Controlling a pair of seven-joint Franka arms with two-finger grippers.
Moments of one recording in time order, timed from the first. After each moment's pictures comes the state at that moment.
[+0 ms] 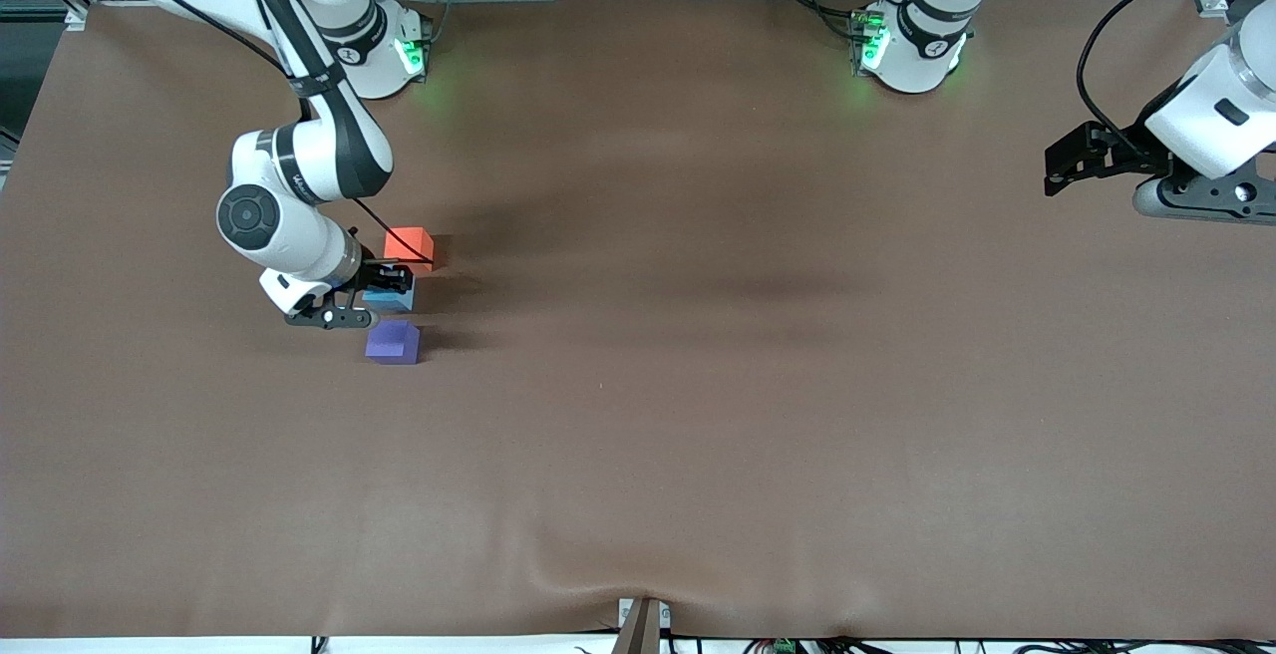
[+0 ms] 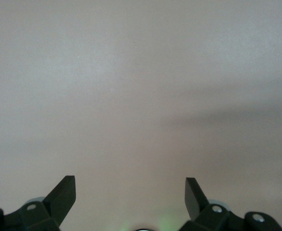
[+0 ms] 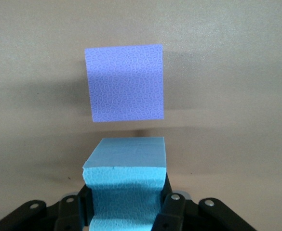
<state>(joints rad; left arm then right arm) -0.07 0.00 -0.05 -1.56 0.00 1.51 0.00 0.19 0.24 0.01 -2.25 0.06 2.38 0.20</state>
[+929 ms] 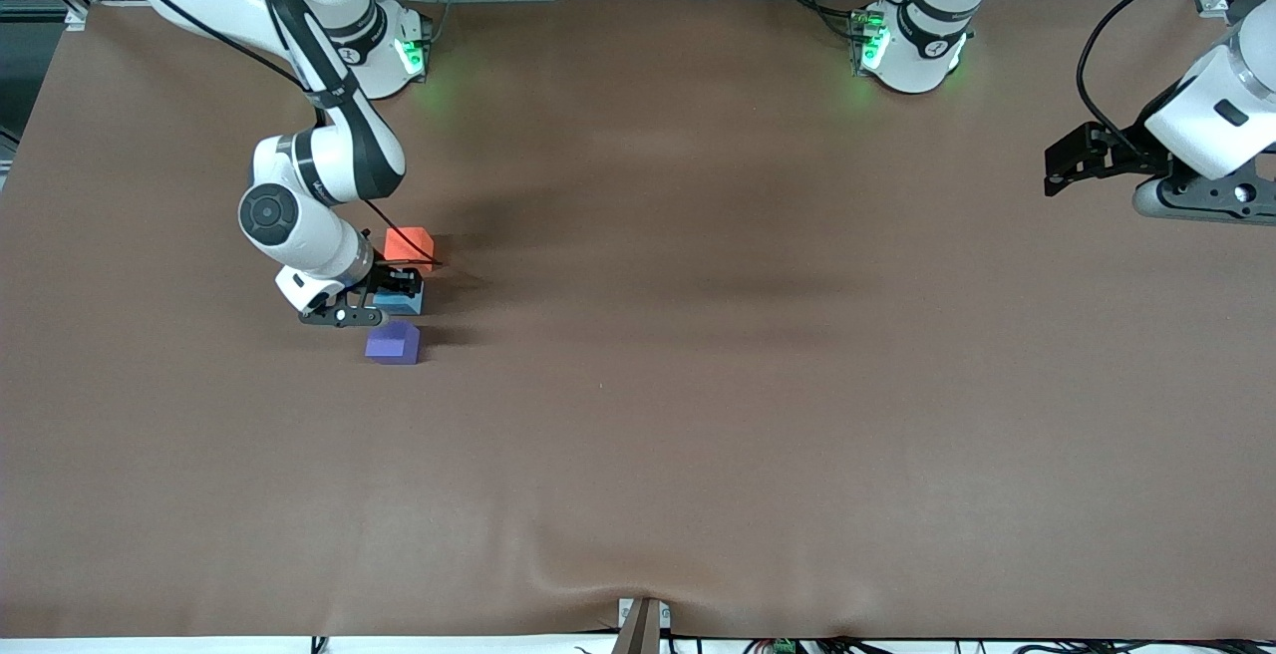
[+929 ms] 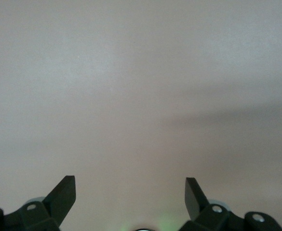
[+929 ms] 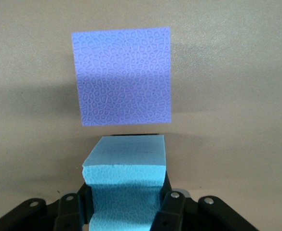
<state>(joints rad) -0.07 0.00 -0.05 -1.56 0.00 1.51 0.00 0.19 0.29 0.02 -2.30 0.06 2.51 0.20</state>
